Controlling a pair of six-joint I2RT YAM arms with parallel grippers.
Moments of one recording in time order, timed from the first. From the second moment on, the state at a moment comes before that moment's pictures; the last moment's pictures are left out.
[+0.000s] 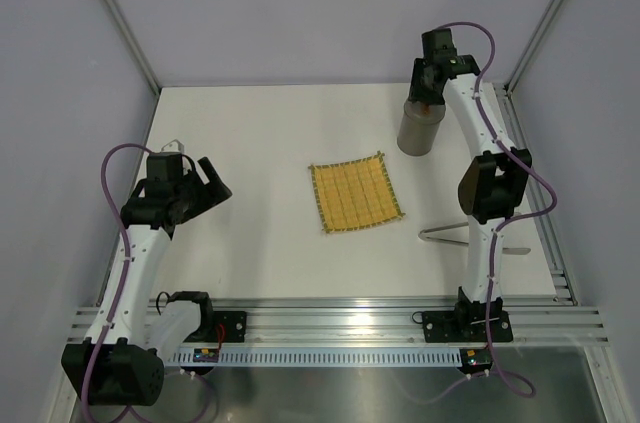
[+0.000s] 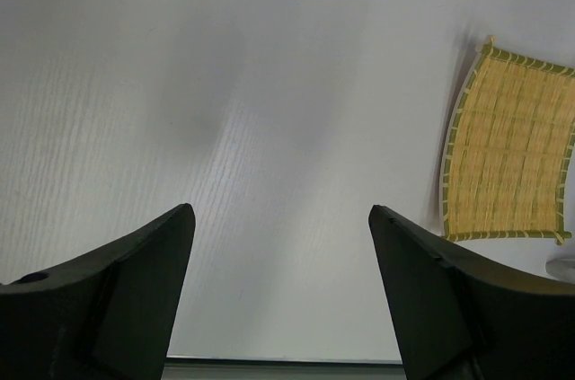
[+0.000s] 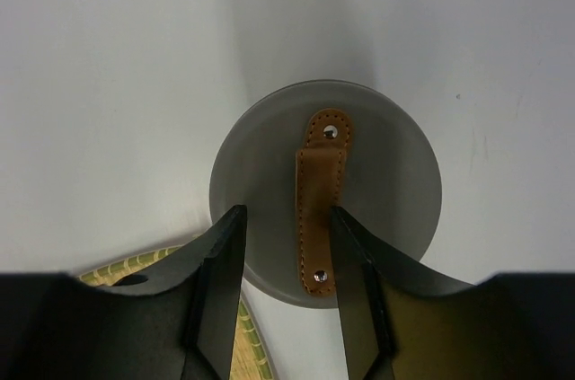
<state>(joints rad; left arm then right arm) -0.01 0.93 0.87 -0.77 0.08 -0.51 0.17 2.17 2.21 -0.91 0.17 0.26</state>
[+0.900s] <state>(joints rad) -0.01 0.92 0.87 -0.77 0.08 -0.51 0.17 1.76 1.94 -0.85 0.19 0.31</state>
